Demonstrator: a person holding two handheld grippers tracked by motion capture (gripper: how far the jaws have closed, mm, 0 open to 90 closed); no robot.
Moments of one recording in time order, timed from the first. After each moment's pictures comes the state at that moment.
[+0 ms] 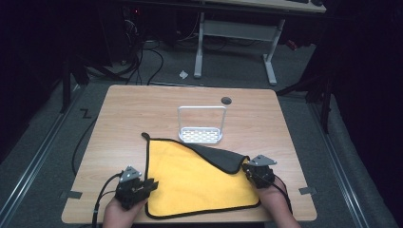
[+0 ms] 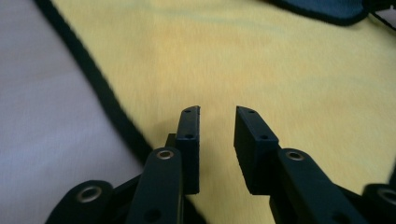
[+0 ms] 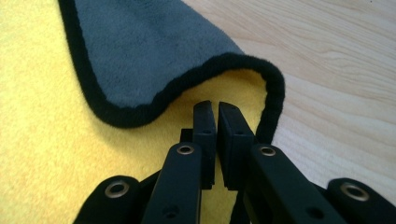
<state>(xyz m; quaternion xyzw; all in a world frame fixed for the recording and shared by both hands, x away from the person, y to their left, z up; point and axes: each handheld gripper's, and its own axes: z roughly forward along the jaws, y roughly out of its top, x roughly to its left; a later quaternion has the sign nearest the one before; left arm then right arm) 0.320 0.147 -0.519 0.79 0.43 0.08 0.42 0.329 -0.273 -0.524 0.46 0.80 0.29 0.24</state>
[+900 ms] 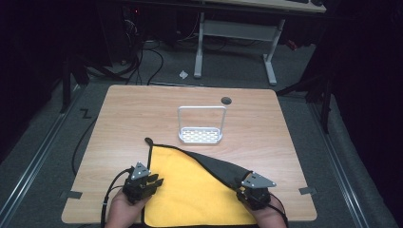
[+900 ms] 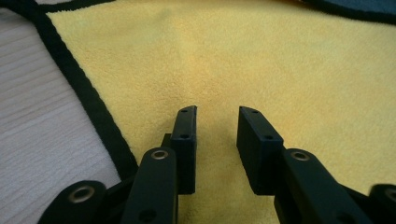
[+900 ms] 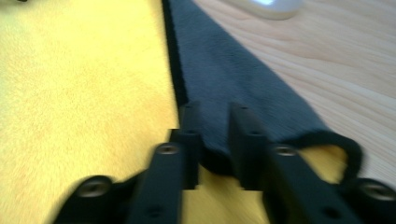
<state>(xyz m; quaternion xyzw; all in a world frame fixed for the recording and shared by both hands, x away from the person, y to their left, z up) 0.319 0.140 -0.531 0.82 0.40 0.11 0.40 0.272 -0.236 -0.510 0.40 0.82 0.35 0.21</state>
